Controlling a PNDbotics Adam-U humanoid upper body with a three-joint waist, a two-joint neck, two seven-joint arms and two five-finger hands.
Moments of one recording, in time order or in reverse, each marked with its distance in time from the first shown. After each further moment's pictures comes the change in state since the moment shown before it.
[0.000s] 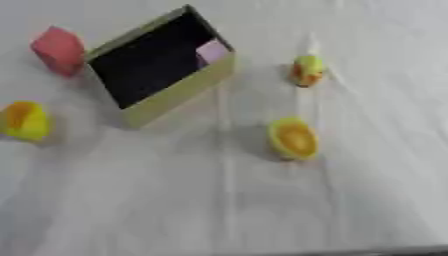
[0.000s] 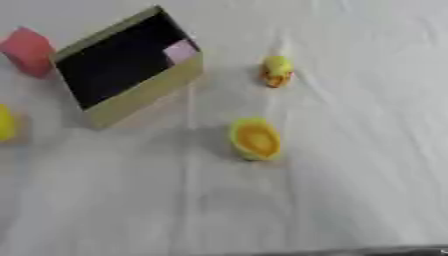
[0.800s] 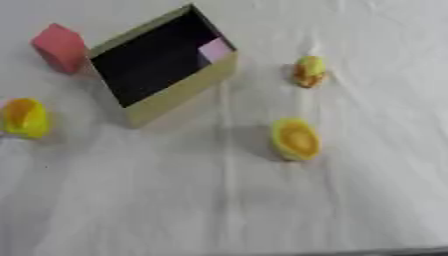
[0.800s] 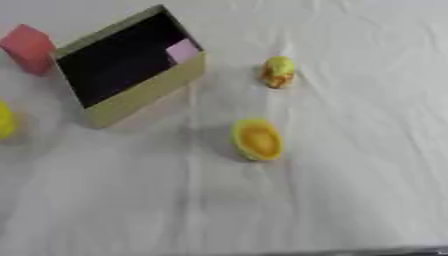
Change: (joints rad) left arm 0.010 0.002 0.000 0.000 -0.001 0.000 0.000; right arm 0.034 -0.255 0.073 0.000 0.142 0.012 0.050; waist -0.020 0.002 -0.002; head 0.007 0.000
